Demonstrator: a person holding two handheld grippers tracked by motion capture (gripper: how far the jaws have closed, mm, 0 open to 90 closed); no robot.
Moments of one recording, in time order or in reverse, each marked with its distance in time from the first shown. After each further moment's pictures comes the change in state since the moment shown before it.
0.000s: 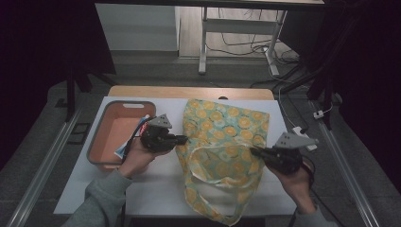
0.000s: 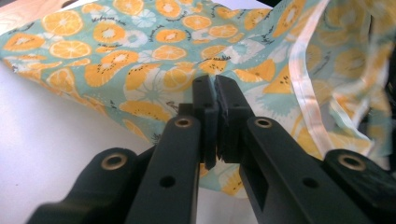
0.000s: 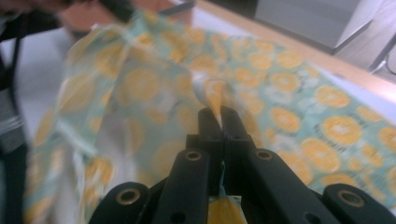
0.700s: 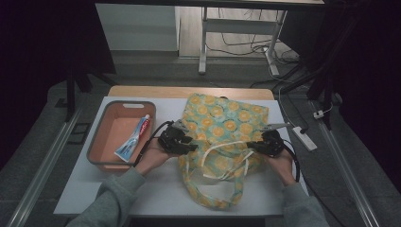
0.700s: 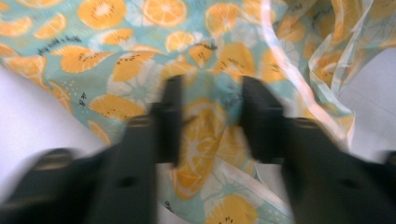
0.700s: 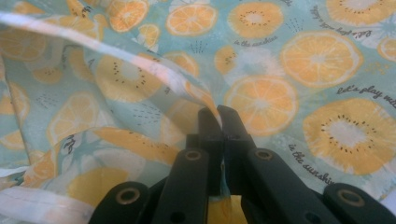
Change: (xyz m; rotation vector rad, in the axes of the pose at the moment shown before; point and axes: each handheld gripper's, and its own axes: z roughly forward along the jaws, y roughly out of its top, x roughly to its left) left arm 0.006 -0.004 0.056 0.125 0.071 0.002; right arm -0.087 -0.058 0.094 0.261 -0.019 0.198
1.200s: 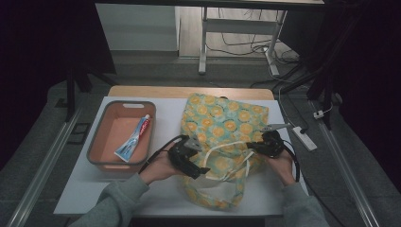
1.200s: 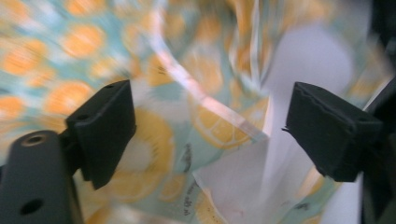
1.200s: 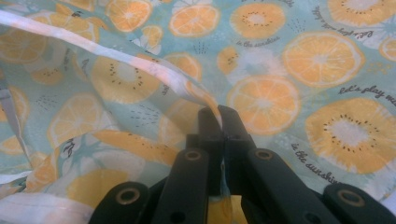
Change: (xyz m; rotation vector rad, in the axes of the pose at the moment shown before) left arm -0.057 0.002 0.020 0.130 -0.087 0.249; right arm 0.001 -0.001 0.000 -0.004 0.005 -0.004
